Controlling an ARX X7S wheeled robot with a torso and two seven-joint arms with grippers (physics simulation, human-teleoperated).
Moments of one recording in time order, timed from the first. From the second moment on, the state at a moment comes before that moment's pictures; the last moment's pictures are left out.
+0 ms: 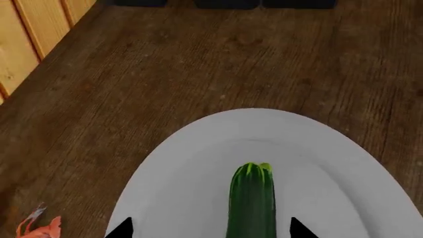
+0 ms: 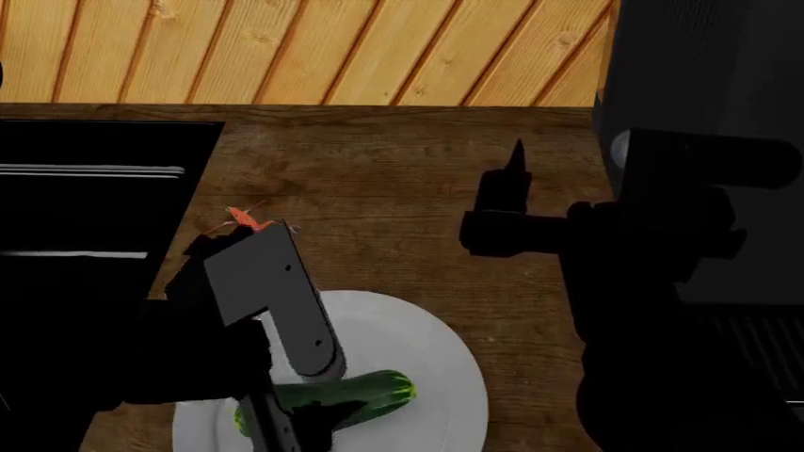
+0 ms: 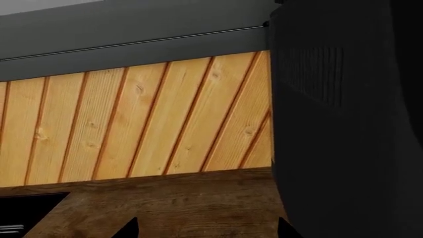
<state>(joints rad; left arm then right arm) -1.19 -0.43 0.93 0.14 -0.65 -1.13 0.35 0.75 0.34 -0.15 -0.11 0.64 0.70 0.30</state>
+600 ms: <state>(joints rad) -1.14 -0.46 0.41 0.22 -0.88 -1.16 0.11 0.75 0.37 -0.14 -0.20 0.69 0.77 0.33</state>
